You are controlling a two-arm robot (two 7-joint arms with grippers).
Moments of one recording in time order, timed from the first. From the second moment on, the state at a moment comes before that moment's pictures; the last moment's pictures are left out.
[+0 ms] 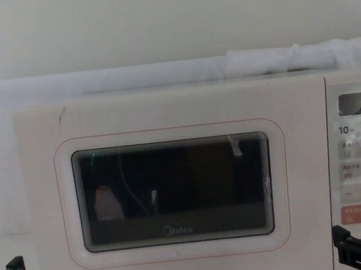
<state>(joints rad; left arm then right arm) 0.27 0.24 0.04 -1.85 -0.25 -0.02 -0.02 -0.17 0.19 -0.26 -1.77 0.07 -0.06 -0.03</state>
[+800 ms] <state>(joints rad) 0.27 0.24 0.04 -1.85 -0.25 -0.02 -0.02 -0.17 0.19 -0.26 -1.77 0.07 -0.06 -0.03</state>
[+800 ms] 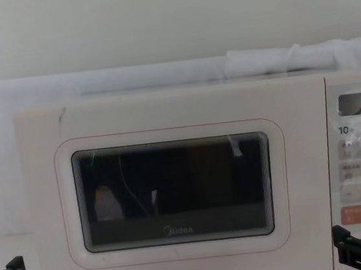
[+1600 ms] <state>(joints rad) 0.27 0.24 0.04 -1.85 -0.25 -0.02 -0.02 -0.17 0.19 -0.26 -1.77 0.07 -0.06 -0.03</state>
